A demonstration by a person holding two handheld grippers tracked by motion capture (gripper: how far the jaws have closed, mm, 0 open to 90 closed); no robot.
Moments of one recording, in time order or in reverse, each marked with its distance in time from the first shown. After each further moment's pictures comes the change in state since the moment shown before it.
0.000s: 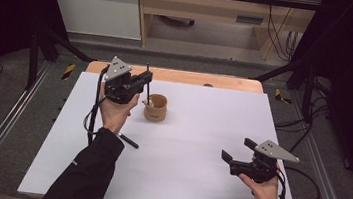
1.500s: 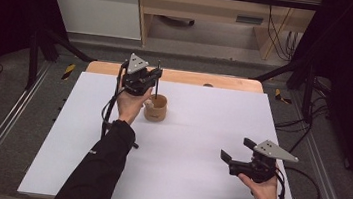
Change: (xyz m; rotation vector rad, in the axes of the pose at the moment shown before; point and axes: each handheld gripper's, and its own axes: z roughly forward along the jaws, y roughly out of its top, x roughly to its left) left arm 0.013 -0.018 0.066 0.045 0.032 0.024; right arm 0.001 0.000 0.002 -0.001 0.006 -0.003
